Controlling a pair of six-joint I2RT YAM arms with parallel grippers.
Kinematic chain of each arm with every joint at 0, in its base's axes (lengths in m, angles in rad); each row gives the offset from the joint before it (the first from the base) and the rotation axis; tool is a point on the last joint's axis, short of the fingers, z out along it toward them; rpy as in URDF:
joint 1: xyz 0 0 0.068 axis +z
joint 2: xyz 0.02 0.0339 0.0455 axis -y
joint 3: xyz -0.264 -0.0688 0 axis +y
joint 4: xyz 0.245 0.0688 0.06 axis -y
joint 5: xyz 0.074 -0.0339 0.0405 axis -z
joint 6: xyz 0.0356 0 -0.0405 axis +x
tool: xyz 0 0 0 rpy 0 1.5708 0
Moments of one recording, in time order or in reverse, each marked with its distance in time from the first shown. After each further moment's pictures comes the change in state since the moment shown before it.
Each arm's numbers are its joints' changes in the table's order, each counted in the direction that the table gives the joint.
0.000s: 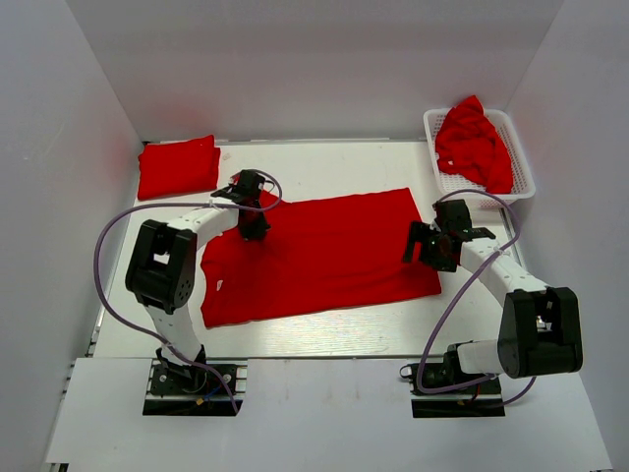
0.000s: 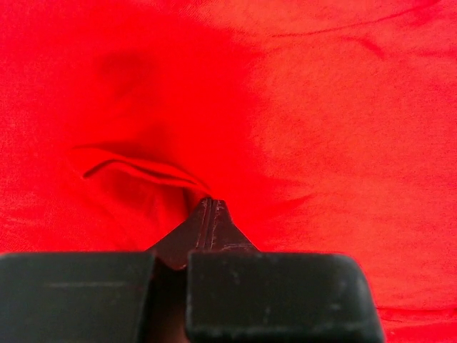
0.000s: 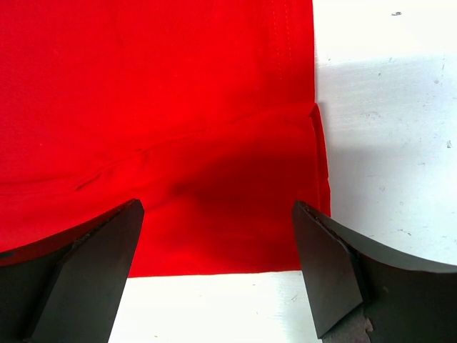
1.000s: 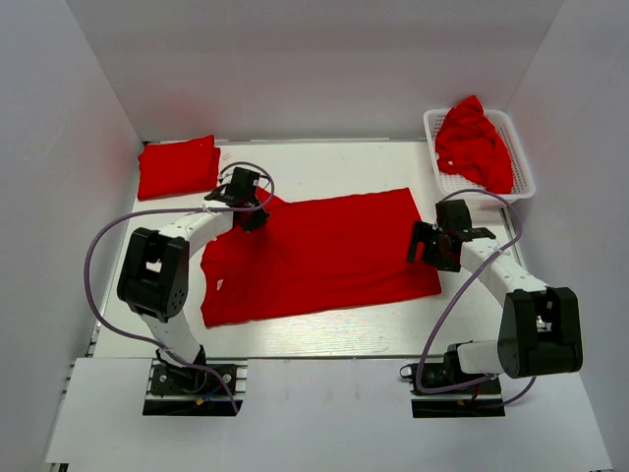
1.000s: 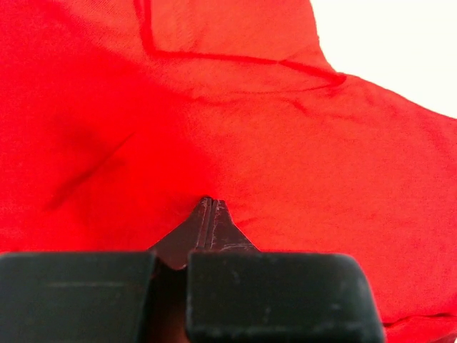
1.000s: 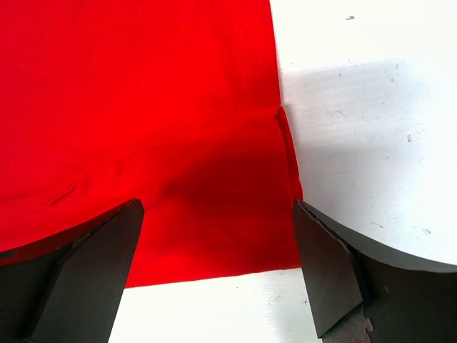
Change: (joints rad) left arm 0.010 0.077 0.049 0.126 -0.032 -0.167; right arm 0.000 0.000 0.000 -0.004 0.079 0.000
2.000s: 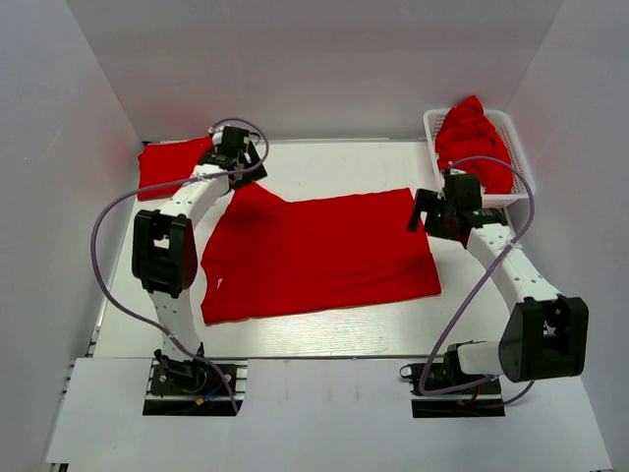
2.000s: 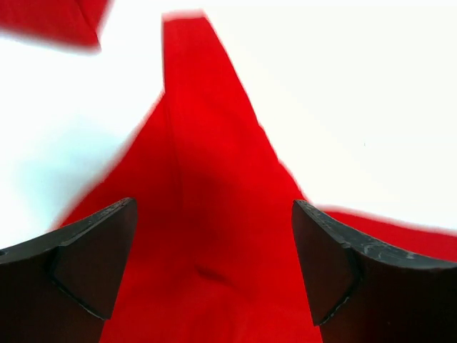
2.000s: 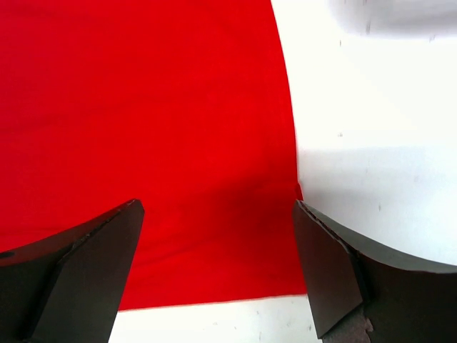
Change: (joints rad) left arm 0.087 -0.197 -0.433 -0.126 -0.153 0.244; right arm 0.000 0.027 -0.202 -0.023 -0.009 -0.025
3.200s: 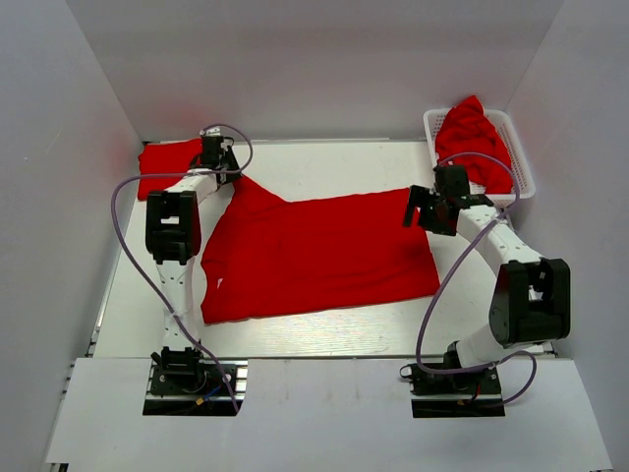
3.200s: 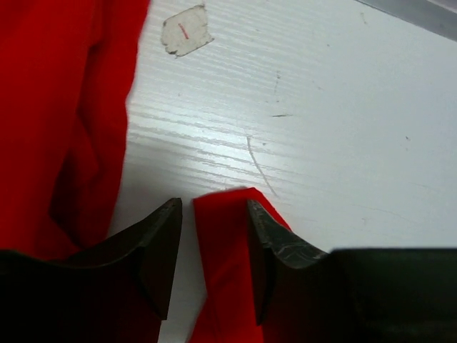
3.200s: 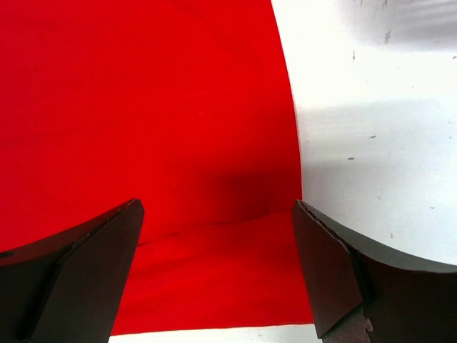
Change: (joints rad) left arm 0.196 -0.410 -0.172 0.402 0.234 0.224; right arm 0.001 -0.198 -0.100 0.018 0.001 0.002
